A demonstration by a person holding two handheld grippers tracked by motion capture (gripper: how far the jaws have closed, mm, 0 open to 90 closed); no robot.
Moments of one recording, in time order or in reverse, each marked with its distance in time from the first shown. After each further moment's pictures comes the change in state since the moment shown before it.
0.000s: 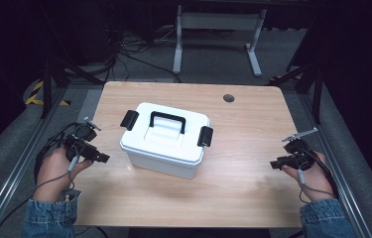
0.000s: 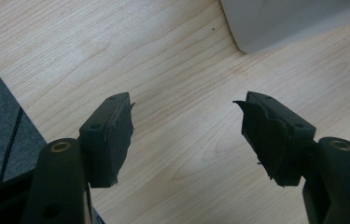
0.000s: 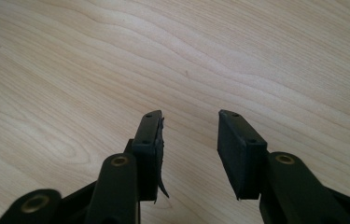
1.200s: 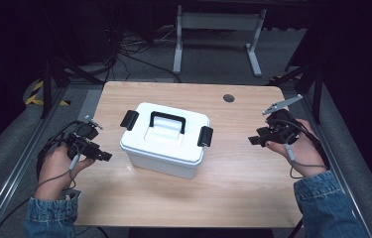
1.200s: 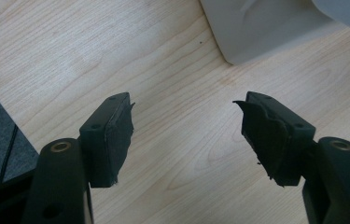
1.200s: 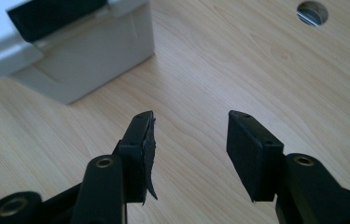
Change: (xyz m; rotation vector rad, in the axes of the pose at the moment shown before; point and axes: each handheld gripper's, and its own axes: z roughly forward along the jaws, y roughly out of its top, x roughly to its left) left arm -0.003 0.006 -0.002 -0.021 -0.019 0.043; right arm 0.064 0.093 -0.057 -0.135 0.086 -0.261
